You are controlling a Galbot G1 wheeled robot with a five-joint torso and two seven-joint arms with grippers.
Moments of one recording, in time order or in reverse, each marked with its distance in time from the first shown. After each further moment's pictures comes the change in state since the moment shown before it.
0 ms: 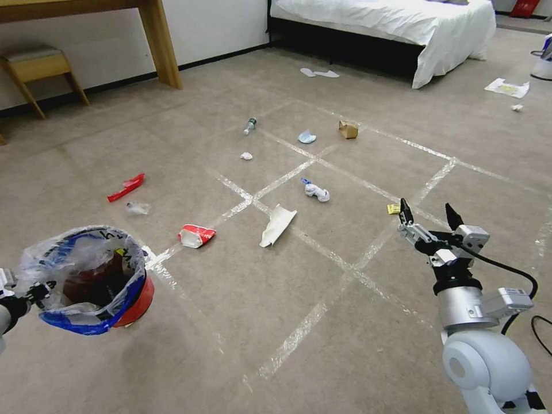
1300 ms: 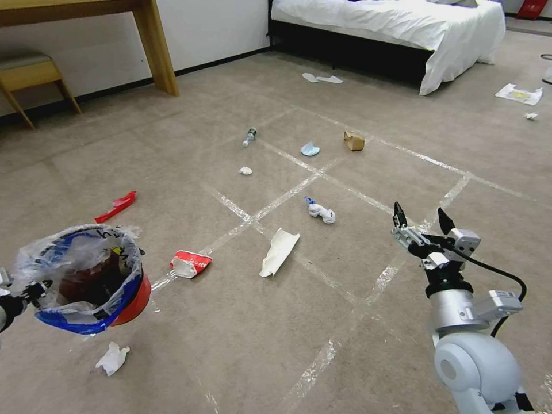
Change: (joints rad) left arm -0.012 0.002 -0.001 0.024 0.010 0.000 0.013; right arm 0.004 0.019 -0.030 -0.007 -0.008 0.003 0.013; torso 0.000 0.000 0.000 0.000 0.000
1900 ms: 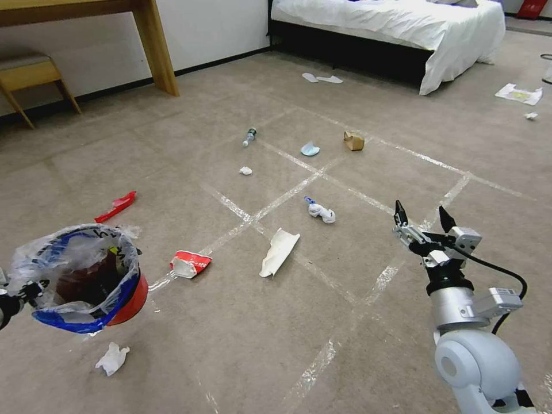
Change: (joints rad) left arm 0.004 0.003 -0.015 0.007 -0.003 0.000 0.001; right arm 0.012 -0.011 0.004 -0.012 0.000 0.000 -0.014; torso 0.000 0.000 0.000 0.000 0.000
